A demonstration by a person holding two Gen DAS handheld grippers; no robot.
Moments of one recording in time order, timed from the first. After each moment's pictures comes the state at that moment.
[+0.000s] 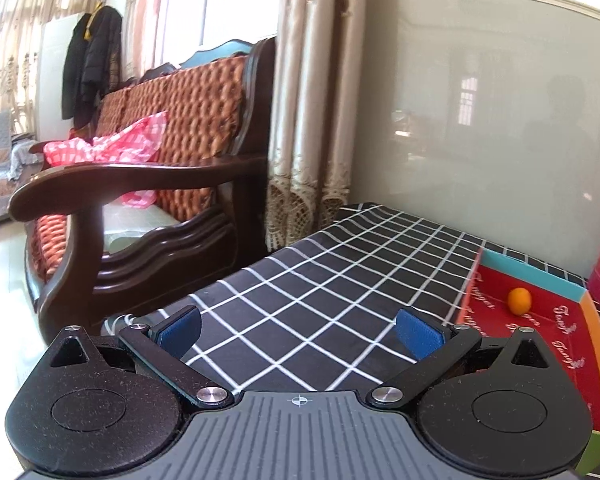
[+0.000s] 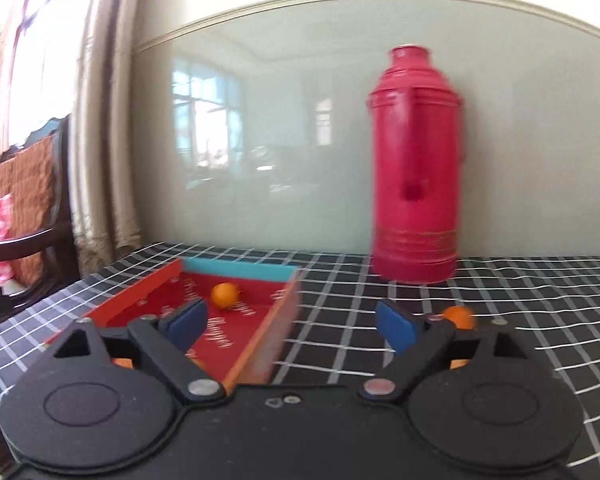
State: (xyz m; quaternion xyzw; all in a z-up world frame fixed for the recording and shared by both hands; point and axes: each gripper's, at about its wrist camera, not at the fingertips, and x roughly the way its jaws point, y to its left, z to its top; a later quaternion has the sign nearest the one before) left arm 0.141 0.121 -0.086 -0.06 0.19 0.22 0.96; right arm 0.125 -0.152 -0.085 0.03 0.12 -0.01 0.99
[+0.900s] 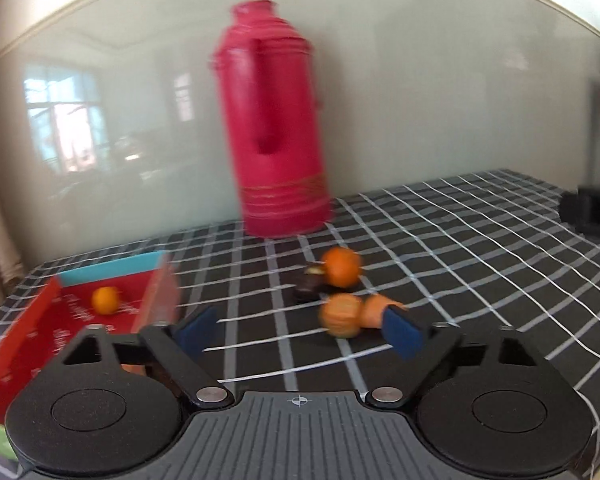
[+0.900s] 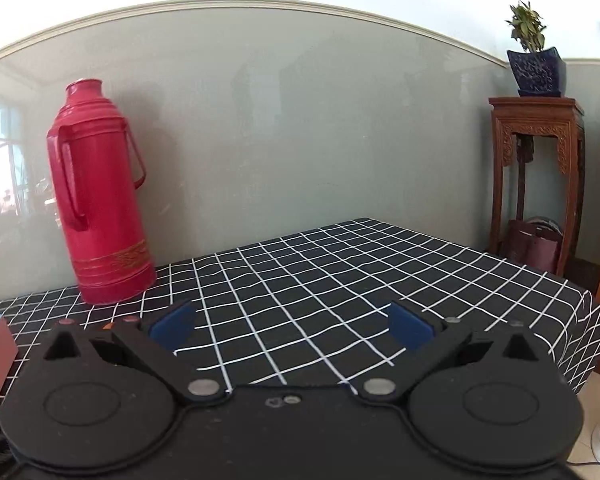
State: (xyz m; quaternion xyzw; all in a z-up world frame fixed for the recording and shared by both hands) left arm 0.144 -0.175 -0.101 0.14 0.19 -0.18 0.95; right arm 0.041 -0.318 -0.086 0.11 0.11 -0.32 0.93
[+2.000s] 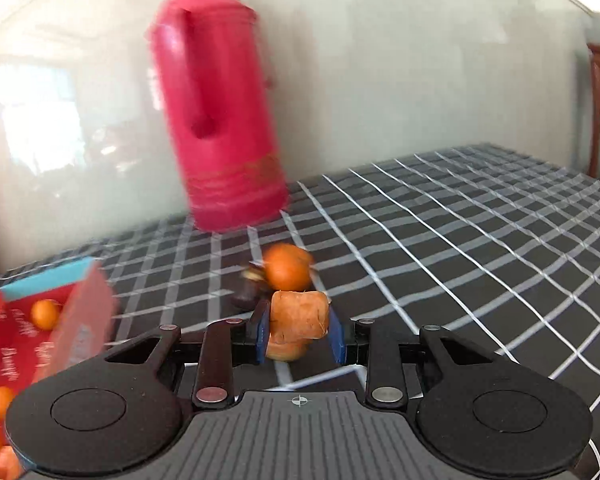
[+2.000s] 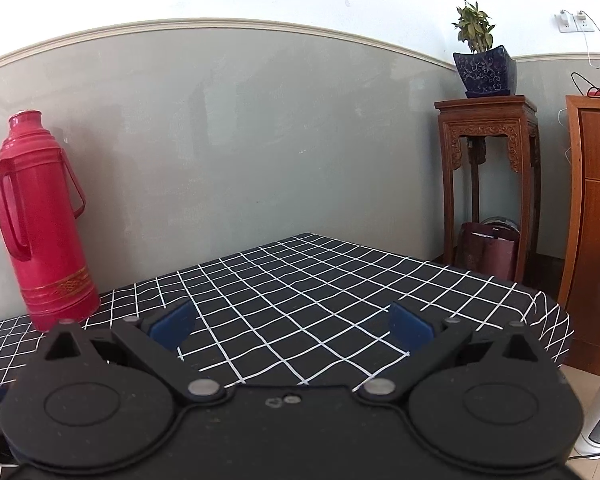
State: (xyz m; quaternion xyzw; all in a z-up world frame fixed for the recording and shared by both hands) left arm 0.162 -0.210 -0.111 0.15 0.21 -0.19 0.95; right arm 0.015 -0.348 -0.087 0.12 0.08 -0.38 0.91
